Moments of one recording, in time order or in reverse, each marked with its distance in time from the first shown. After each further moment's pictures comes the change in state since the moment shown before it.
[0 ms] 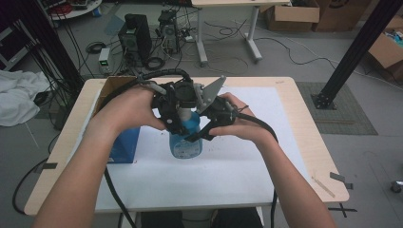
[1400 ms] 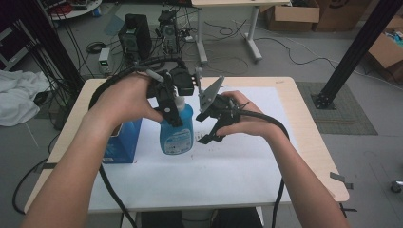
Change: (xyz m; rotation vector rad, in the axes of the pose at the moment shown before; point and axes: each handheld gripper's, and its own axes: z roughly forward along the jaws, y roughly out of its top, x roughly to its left) left arm 0.011 0.001 -0.028 0.113 0.014 -0.164; right arm -0.011 -0.017 -0.004 0.194 -0.027 0.085
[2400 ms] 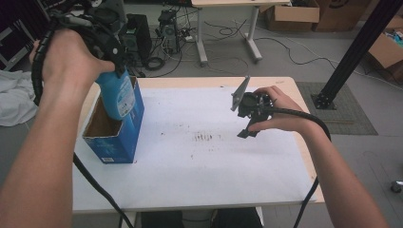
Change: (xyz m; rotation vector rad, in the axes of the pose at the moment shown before) left arm 0.082 -0.094 -0.078 0.079 0.260 -0.966; right arm -0.005 -0.062 -0.048 0.349 -0.155 0.141
